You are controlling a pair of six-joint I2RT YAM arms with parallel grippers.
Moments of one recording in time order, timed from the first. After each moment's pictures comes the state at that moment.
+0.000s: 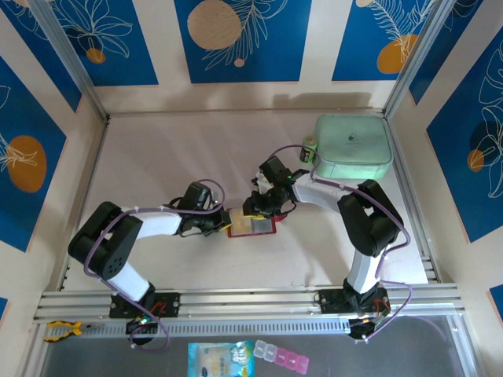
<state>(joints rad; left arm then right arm) -0.54 1.60 0.61 0.06 0.46 -0.95 0.63 1.79 1.11 -0.49 -0.57 0.61</state>
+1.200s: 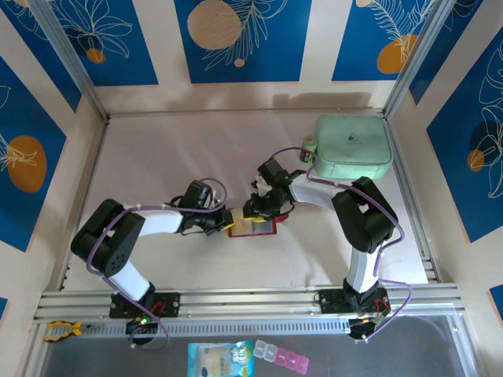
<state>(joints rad) -0.53 1.62 0.63 0.07 0.52 -0.93 0.63 1.84 1.12 -0.50 -0.56 0.61</state>
